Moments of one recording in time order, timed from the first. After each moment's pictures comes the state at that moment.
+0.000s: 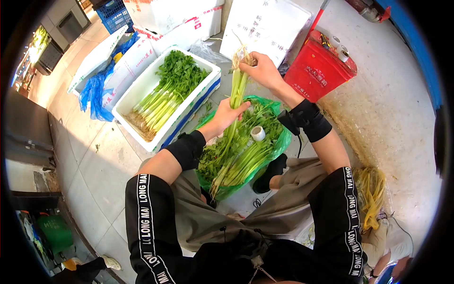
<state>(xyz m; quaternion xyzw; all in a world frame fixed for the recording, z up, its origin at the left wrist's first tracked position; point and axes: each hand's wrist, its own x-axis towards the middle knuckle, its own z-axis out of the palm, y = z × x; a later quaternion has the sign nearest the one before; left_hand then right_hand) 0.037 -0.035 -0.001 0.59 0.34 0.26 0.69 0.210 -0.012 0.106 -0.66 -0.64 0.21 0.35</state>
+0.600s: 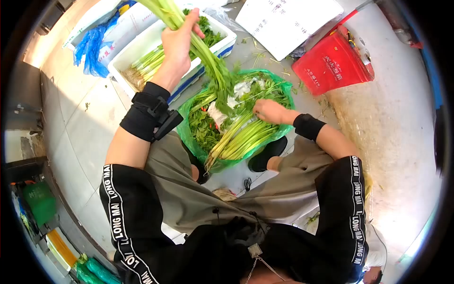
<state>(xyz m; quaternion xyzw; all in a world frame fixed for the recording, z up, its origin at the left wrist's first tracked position) -0.082 0.034 0.062 0.40 0.35 0.61 0.59 0.236 -0.109 -0.095 -0.41 -0.88 0.23 -0.03</state>
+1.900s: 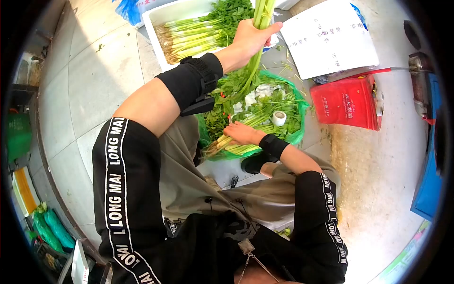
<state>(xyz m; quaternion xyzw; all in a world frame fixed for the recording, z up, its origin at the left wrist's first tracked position) -0.111 -0.007 0.050 0.45 0.37 0.56 0.59 0.081 -0.165 -0.174 -0.17 -0.94 0.23 -0.18</state>
